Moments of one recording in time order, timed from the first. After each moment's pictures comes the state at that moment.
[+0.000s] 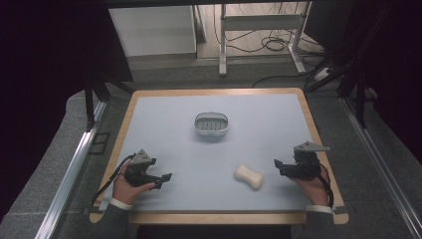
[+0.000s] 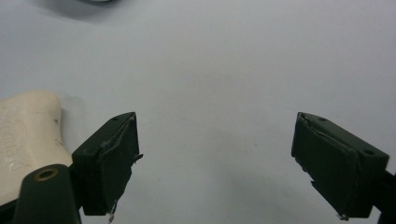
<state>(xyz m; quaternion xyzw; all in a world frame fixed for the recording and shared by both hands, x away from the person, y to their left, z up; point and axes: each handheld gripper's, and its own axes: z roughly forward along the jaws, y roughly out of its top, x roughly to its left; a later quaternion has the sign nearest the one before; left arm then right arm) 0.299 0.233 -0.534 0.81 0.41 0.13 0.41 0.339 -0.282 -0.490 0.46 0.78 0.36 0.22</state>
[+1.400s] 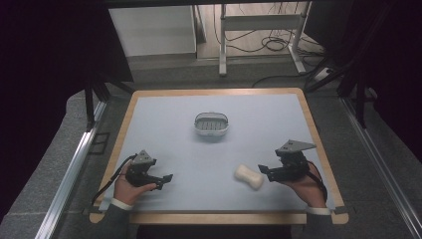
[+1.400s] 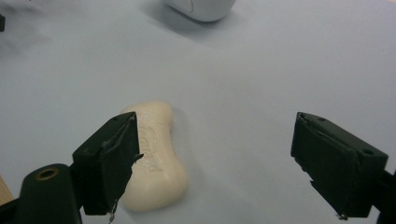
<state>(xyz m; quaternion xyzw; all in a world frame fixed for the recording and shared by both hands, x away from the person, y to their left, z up) 0.301 0.230 -0.536 0.81 0.41 0.12 0.39 0.323 -0.237 -0.459 0.35 0.84 0.38 0.17</state>
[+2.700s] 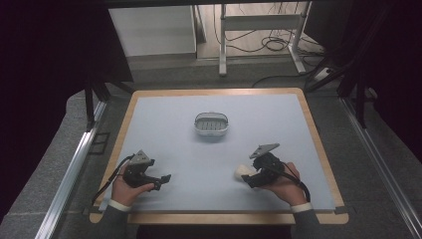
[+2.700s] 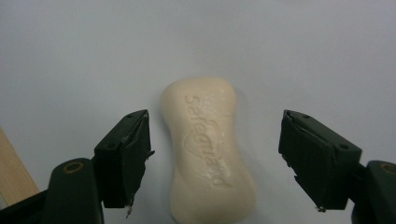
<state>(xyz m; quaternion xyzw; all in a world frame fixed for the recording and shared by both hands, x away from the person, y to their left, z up) 0.295 0.235 -0.531 0.81 0.41 0.12 0.40 0.326 -0.176 -0.478 0.31 0.90 0.27 0.12</state>
